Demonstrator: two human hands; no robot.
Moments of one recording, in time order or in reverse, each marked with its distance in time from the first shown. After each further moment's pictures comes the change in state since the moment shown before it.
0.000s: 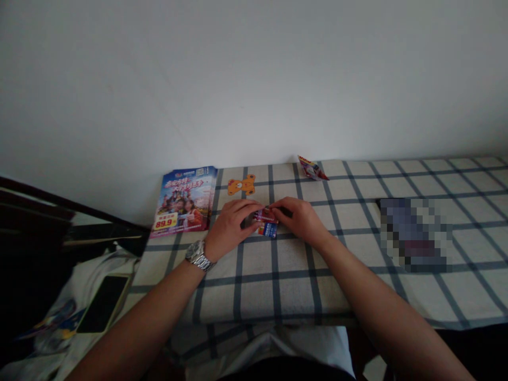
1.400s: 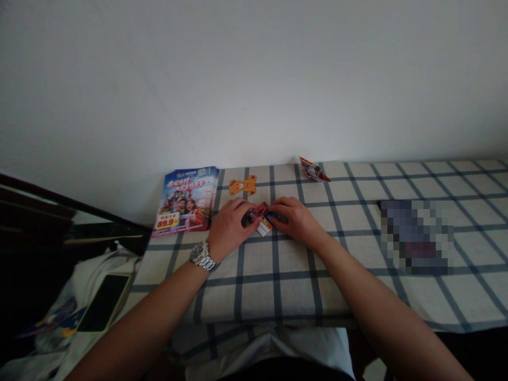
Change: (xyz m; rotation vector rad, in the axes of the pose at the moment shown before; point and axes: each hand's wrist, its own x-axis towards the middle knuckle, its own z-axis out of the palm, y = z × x) left_hand 0.000 0.008 0.002 0.112 0.054 -0.161; right_hand 0.001 0.011 0.008 -0.141 -0.054 -0.205
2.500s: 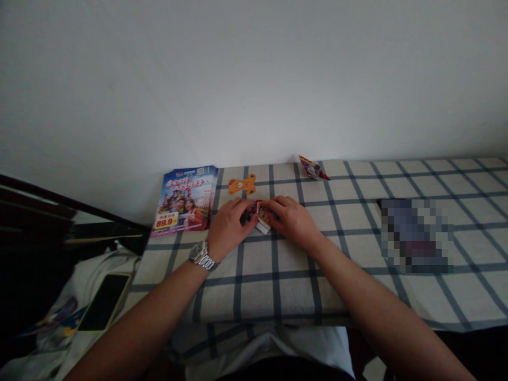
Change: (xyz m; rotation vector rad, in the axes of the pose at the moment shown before) left_hand 0.001 0.002 0.000 0.019 -0.005 -0.032; right_hand 0.005 -0.020 0.002 -0.114 -0.005 0.042
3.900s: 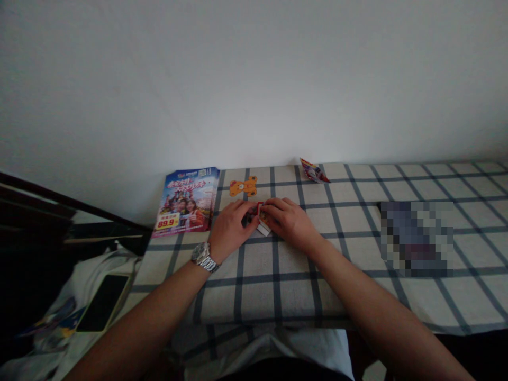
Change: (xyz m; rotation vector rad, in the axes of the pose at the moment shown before) left_hand 0.000 0.001 0.003 -0.008 -0.020 -0.011; right_hand 0.002 0.003 0.005 -0.047 0.028 -0.114
